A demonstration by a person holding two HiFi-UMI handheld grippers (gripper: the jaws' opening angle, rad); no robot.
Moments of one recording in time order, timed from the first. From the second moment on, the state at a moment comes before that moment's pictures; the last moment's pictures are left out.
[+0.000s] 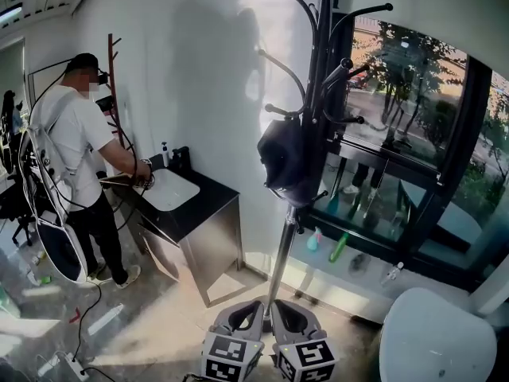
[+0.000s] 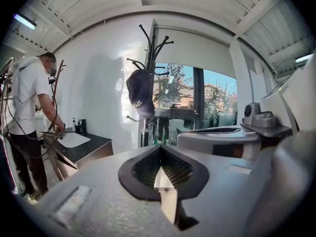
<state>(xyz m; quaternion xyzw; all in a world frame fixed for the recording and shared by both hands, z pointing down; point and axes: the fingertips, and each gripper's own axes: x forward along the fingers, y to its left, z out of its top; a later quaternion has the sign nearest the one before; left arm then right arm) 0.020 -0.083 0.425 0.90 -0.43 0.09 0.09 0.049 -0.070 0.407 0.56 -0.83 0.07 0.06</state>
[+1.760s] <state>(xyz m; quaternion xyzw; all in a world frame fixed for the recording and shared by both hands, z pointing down) 0.045 -0.284 0.388 0.90 -0.43 0.06 0.04 0.103 -0.288 0.289 0.59 -0.80 -0.08 0.04</state>
